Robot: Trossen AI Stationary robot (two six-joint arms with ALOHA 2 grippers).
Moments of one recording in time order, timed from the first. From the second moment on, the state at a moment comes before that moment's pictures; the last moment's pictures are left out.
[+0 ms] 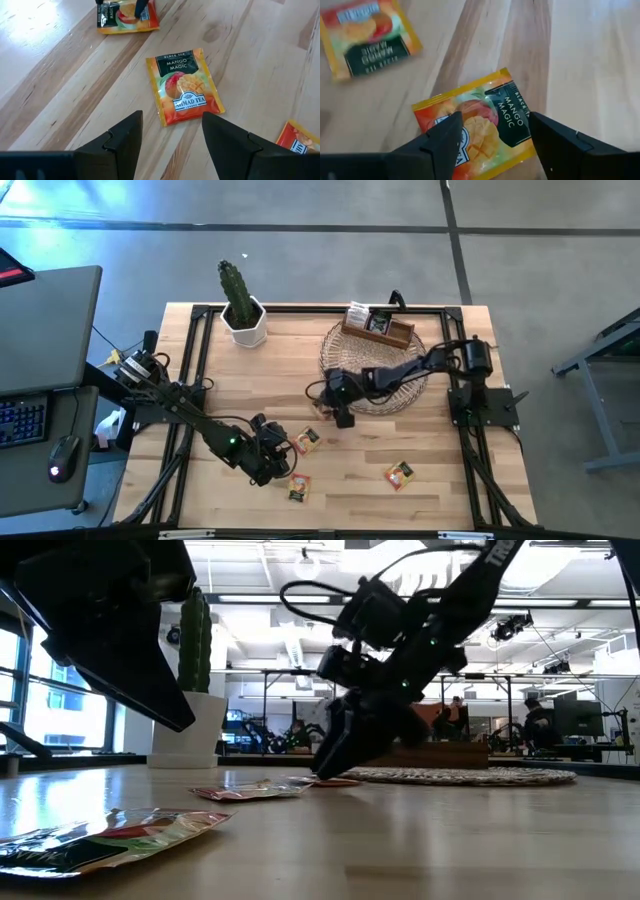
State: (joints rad) left arm -0.63 1.66 0.91 -0.34 -0.66 -1.01; right arm -0.05 1.96 0.99 0.16 -0.11 -0.27
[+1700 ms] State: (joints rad) left arm -0.63 1.66 0.91 -0.37 -0.64 -1.01; right arm -0.04 1.98 1.01 0.08 -0.11 -0.27
